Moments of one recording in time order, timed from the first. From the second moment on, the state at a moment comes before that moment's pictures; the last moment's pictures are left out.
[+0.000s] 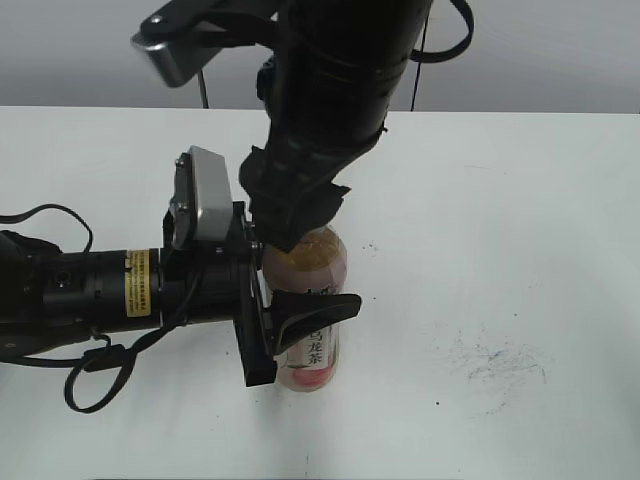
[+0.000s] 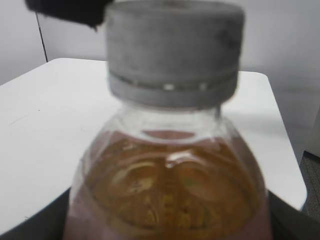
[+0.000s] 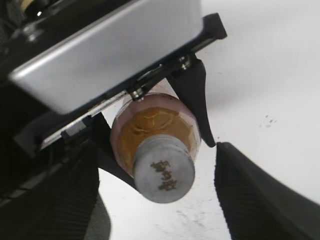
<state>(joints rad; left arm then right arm) -0.47 1.95 -0.64 0.98 -1.19 -0.28 0.86 1.82 -1.66 0.07 1.22 -0.50</state>
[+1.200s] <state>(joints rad) -0.47 1.95 -0.64 0.98 -1.19 -0.28 0.81 1.82 -1.66 0.10 1.22 -0.25</state>
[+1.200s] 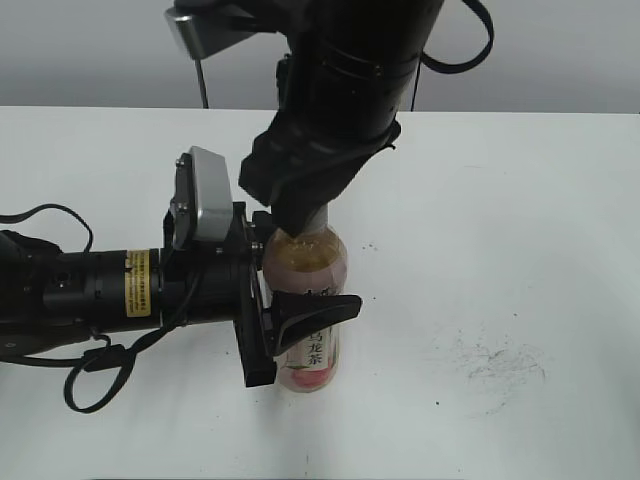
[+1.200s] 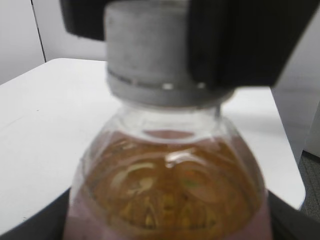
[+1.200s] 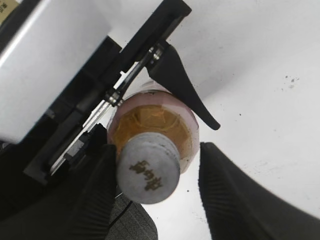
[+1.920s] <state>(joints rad) -0.47 1.95 -0.64 0.98 -1.19 -0.28 0.81 1.85 -1.67 0.12 1.23 -0.28</state>
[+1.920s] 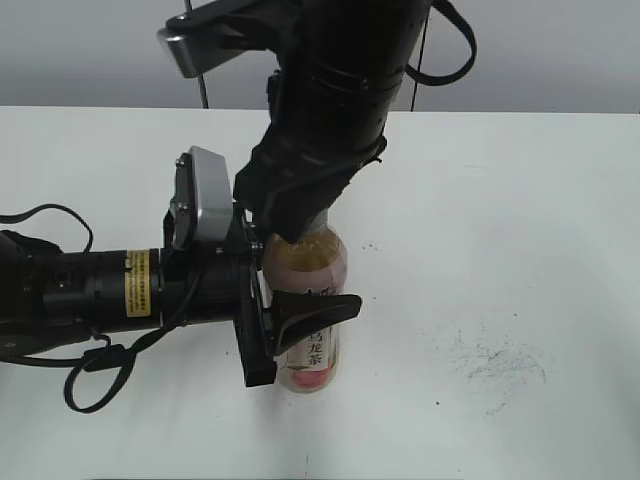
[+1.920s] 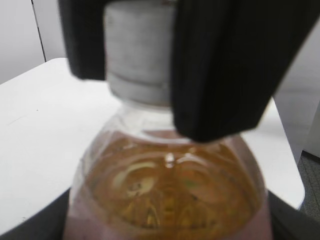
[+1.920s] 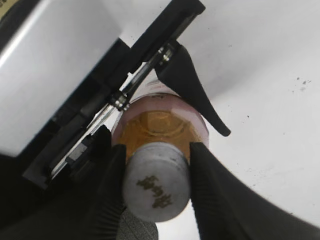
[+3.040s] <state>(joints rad) -0.47 1.95 -0.64 0.99 -1.19 -0.28 0.81 1.82 -1.64 0.11 1.22 -0.29</state>
